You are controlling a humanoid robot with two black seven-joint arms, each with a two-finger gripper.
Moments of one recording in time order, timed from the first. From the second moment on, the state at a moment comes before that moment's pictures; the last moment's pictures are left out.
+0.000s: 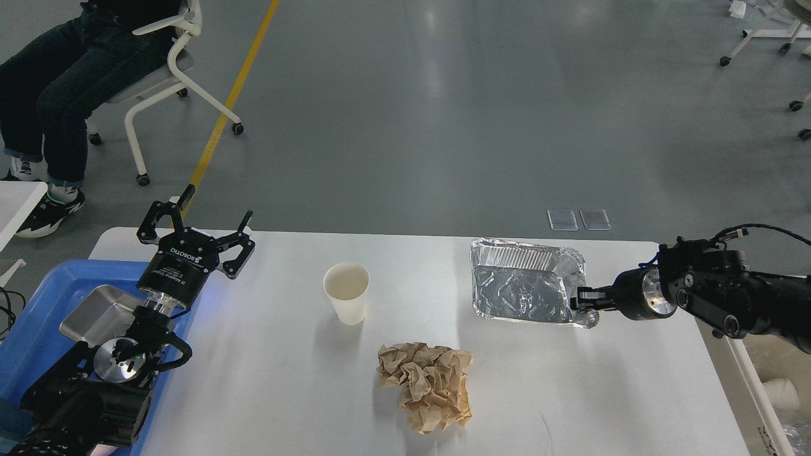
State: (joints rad) left arm -0.50 0.10 -1.29 -0.49 -0.22 -0.89 0.17; right arm 0.98 -0.44 -0.25 0.66 -0.99 0.43 0.34
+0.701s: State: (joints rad) left arm -0.46 0.46 -1.08 -1.01 0.61 -0.55 0.12; right arm 0.99 -0.45 -0.23 0.67 -0.96 0.42 0.34
